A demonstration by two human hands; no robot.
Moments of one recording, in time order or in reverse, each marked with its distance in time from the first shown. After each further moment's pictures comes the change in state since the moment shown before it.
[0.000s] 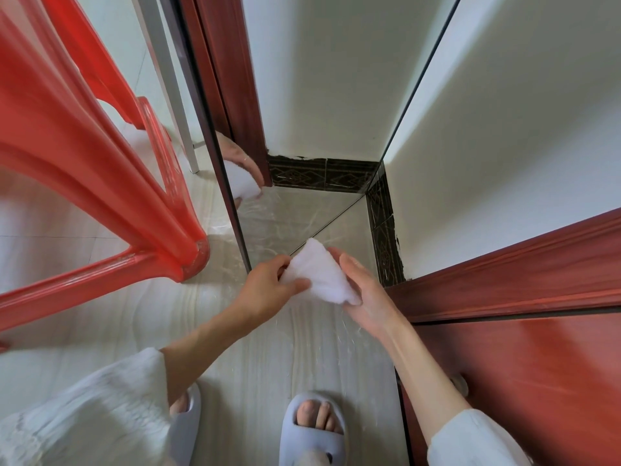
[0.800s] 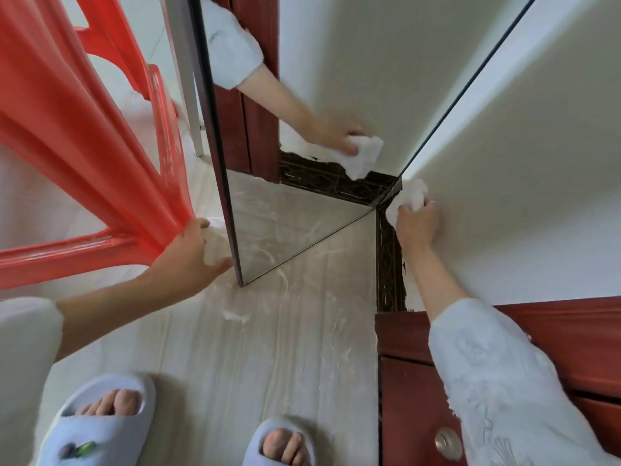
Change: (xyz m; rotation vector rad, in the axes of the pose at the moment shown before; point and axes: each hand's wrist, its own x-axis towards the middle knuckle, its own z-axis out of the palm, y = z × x) left_hand 0.025 -0.031 -0.069 0.387 0.270 -0.166; right_hand 0.122 -0.099 -0.060 -0.827 0.917 -0.384
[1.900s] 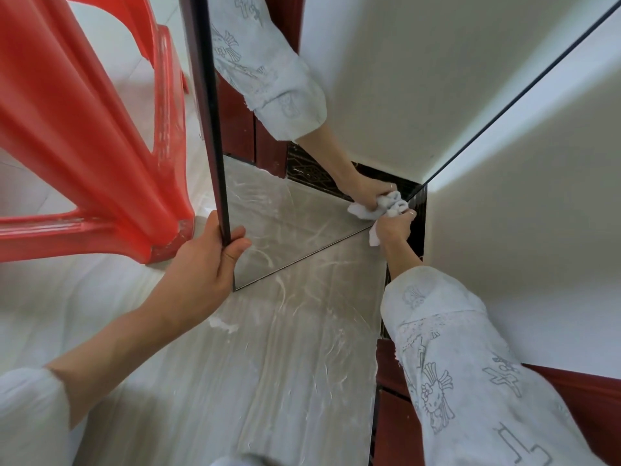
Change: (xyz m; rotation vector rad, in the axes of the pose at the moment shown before) left_hand -0.004 0.020 0.033 -0.186 0.324 0.227; right_hand 0.047 0.022 0.100 0.053 -0.242 0.184
